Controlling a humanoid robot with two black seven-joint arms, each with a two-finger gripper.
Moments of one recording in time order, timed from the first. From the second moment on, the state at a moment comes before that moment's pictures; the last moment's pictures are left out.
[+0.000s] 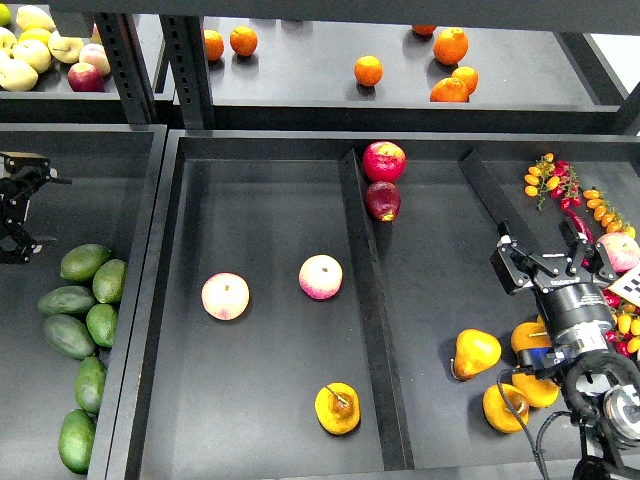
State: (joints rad) left arm -0.75 0.76 -0.59 -0.78 -0.04 -0.49 0.49; right arm 0.00 0.01 1.68 1.29 0.29 0.19 -0.34
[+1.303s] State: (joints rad) left arm -0.08 0.00 -1.65 -1.29 -0.11 -0.49 0.49; right arm -0.03 -0.41 1.11 1.29 0.16 0.52 -0.49
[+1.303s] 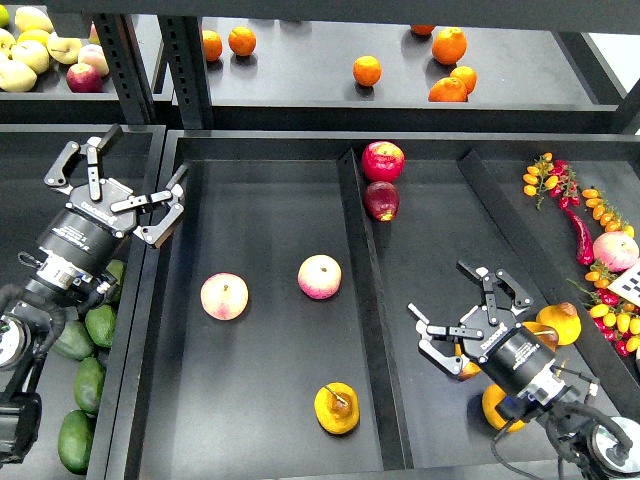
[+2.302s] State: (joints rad) left arm 0.04 0.00 -1.51 -1.37 -0.12 -0.49 0.25; right arm 0.24 -0.59 0.60 1.19 -0.01 0.58 -0.49
